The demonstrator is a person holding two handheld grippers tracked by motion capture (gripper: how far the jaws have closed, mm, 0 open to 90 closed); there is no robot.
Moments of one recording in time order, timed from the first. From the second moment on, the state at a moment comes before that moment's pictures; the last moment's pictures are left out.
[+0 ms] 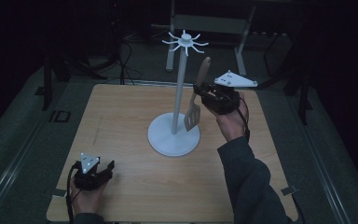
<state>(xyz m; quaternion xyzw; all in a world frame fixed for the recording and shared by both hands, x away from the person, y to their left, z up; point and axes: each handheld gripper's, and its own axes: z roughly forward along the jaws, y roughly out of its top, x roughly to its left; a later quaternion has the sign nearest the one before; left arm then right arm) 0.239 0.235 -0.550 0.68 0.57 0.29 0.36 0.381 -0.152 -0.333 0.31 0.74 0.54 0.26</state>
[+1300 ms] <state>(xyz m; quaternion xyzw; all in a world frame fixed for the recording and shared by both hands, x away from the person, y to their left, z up) 0.239 0.237 -0.550 0.68 0.57 0.29 0.36 0.398 -0.138 -0.315 0.32 0.75 0.52 0.25</state>
